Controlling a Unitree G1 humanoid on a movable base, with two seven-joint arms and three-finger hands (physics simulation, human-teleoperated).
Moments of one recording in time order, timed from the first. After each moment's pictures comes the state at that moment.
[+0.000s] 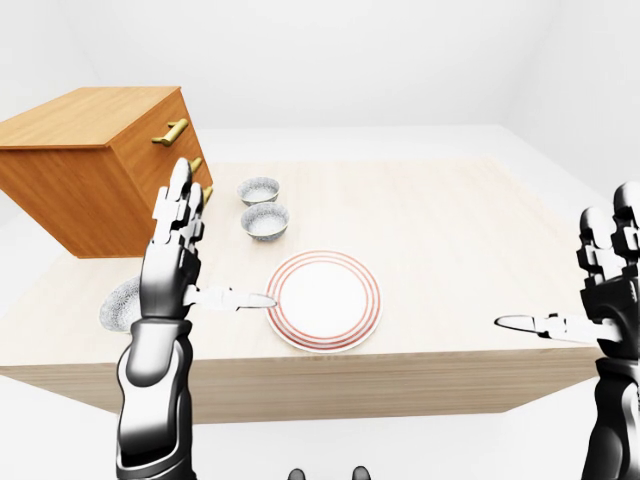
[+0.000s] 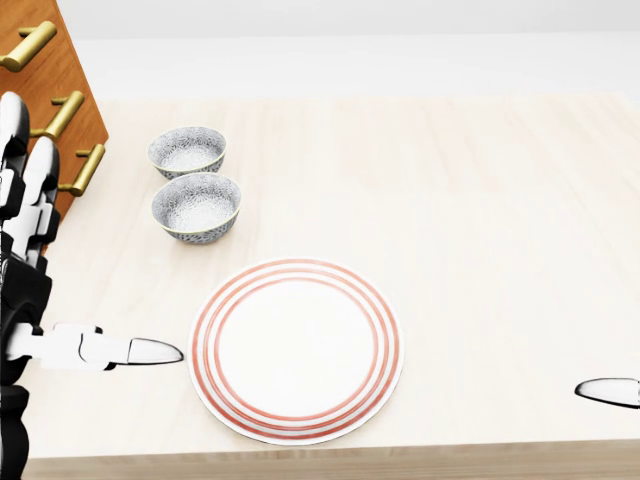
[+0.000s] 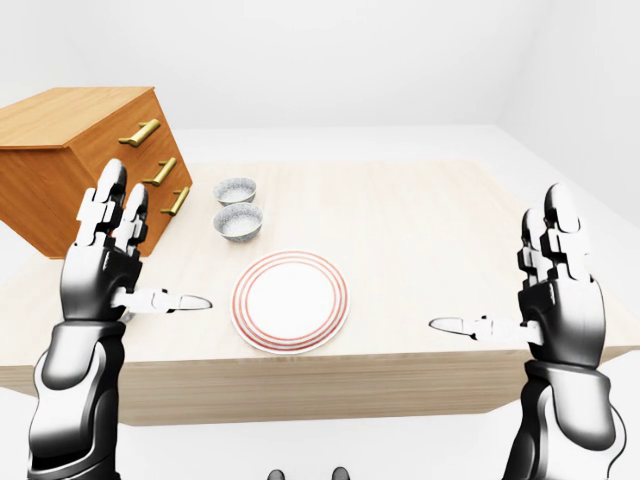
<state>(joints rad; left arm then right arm) -0.10 0.12 0.19 -0.49 0.02 0.09 -0.18 0.07 -0.16 -0.61 -0.57 0.13 0.09 0.31</state>
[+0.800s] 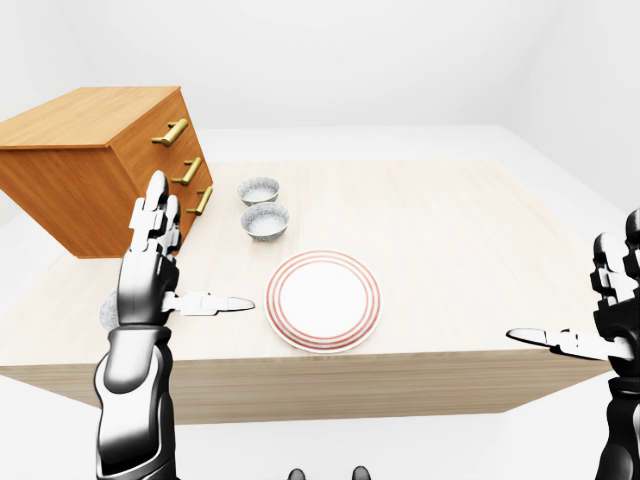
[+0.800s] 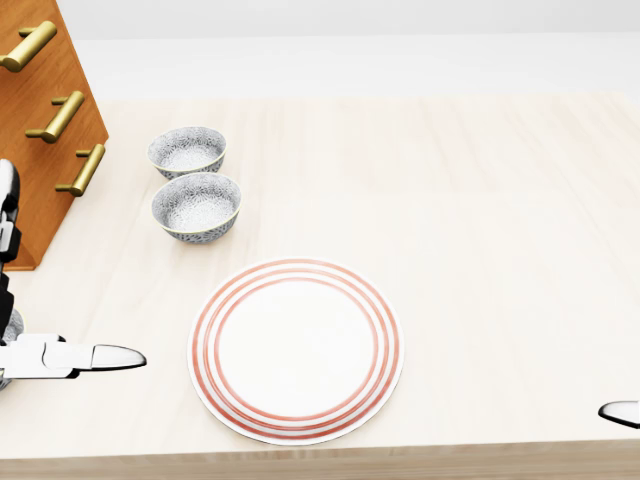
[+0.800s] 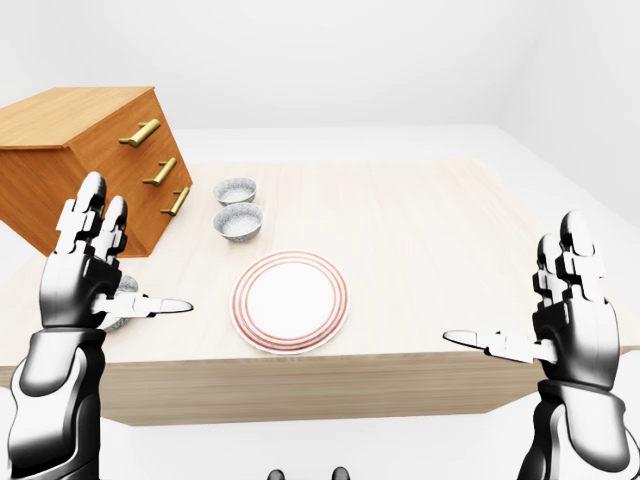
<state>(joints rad) -0.07 0.15 0.29 -0.45 0.01 0.09 -0.20 0.13 -0.13 -0.69 -0.53 0.11 0.09 0.32</state>
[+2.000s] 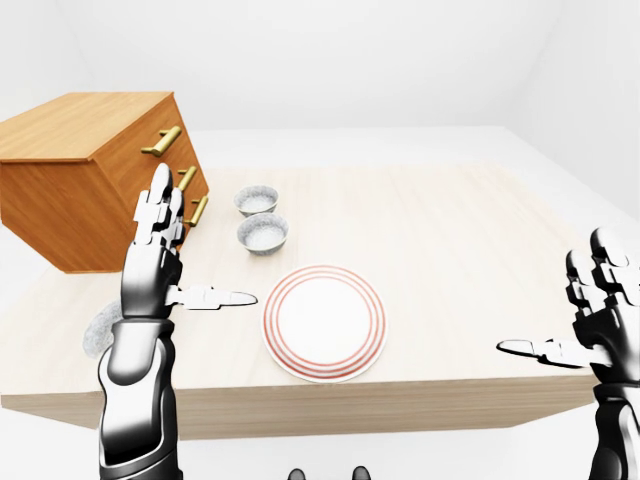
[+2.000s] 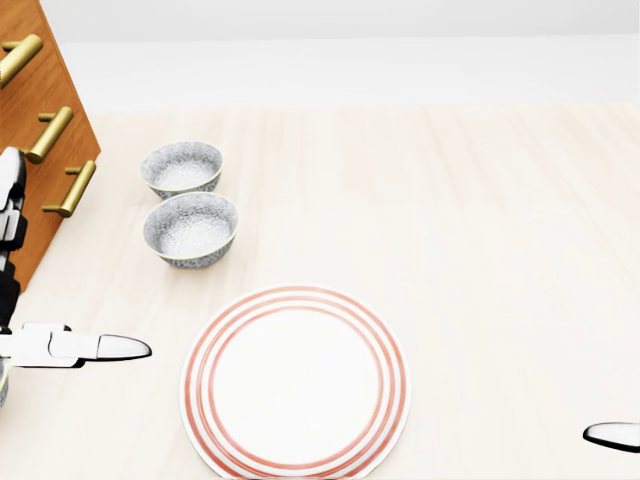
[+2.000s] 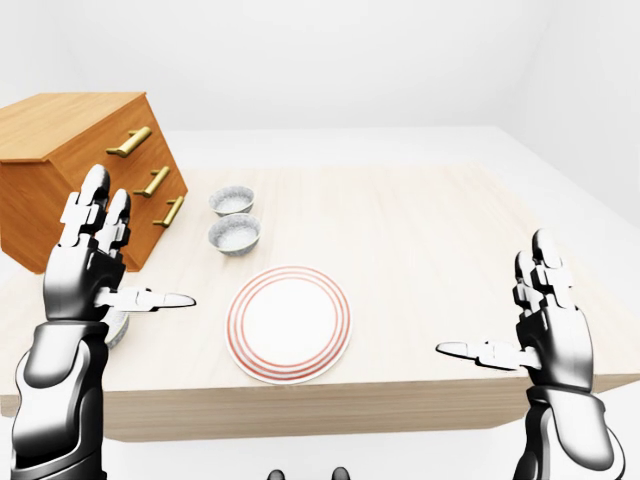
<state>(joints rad) -0.10 0.16 0.27 -0.44 0.01 0.09 -0.20 0.16 -0.11 -0.67 -0.46 0.10 0.09 0.38</state>
